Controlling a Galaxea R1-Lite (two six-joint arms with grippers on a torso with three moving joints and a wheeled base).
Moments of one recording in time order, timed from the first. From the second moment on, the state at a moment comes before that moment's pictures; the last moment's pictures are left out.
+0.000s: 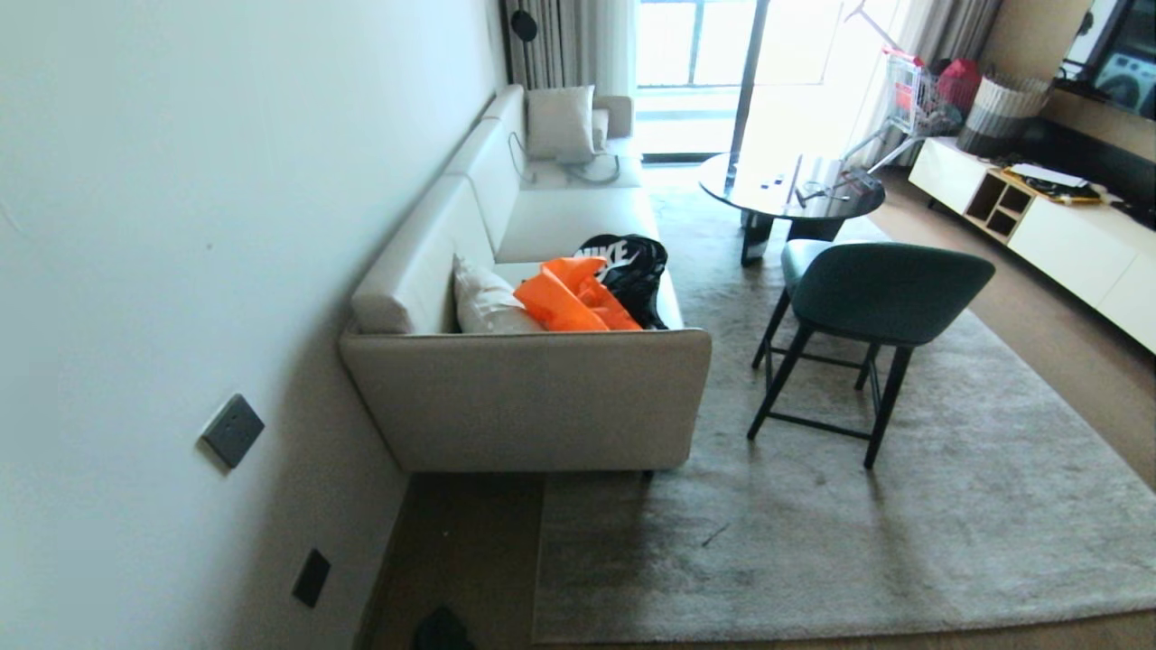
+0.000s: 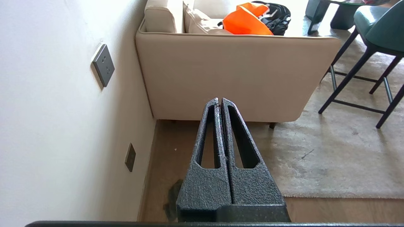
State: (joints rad) left arm 0.00 0.00 0.00 0.00 0.00 -0.05; right arm 0.00 0.00 0.00 0.00 -0.02 0.03
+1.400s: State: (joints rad) left arm 0.00 0.00 0.00 0.00 0.00 -0.05; right arm 0.00 0.00 0.00 0.00 -0.02 0.03
